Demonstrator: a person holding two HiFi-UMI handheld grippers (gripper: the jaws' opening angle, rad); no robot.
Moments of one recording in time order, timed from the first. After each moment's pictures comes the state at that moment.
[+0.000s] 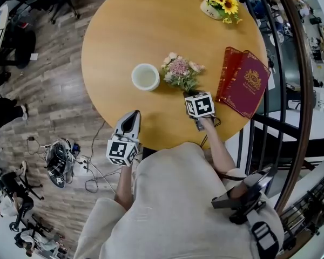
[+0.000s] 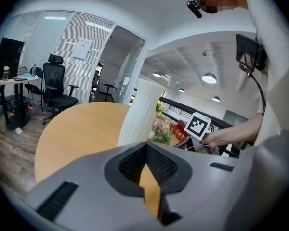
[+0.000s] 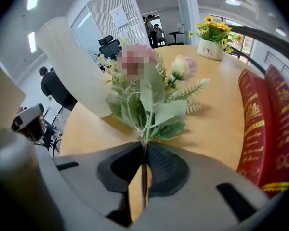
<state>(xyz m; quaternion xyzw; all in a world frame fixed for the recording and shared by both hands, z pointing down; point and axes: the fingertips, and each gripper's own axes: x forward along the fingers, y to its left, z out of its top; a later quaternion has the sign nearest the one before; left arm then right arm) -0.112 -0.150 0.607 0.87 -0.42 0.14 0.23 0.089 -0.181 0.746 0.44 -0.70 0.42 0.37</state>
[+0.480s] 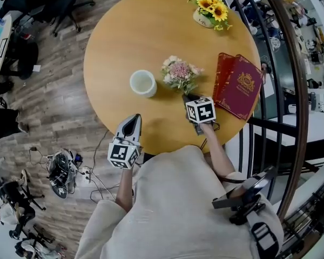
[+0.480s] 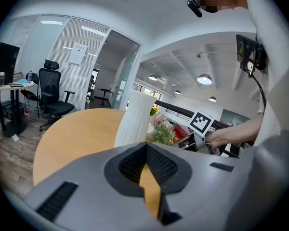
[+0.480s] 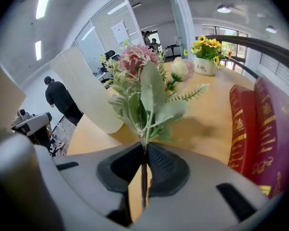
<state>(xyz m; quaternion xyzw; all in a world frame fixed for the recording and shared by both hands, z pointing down) -0.102 -0.155 0.588 0.88 -0.41 0.13 0.20 0.094 -0.195 0.703 0.47 -0.73 0.40 0.30</state>
